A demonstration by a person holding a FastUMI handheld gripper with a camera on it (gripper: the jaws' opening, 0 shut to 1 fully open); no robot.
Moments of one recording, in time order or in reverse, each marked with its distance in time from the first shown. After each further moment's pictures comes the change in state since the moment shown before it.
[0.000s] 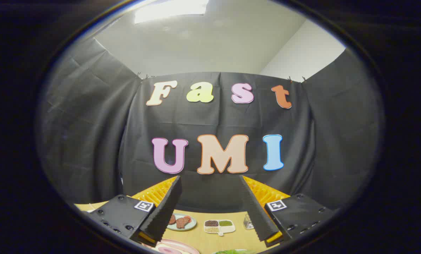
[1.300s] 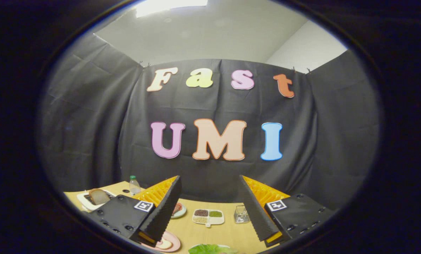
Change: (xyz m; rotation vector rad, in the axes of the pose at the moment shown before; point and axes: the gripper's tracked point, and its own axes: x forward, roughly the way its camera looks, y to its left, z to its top) arm 0.002 -0.056 -0.053 -0.040 0.150 0.076
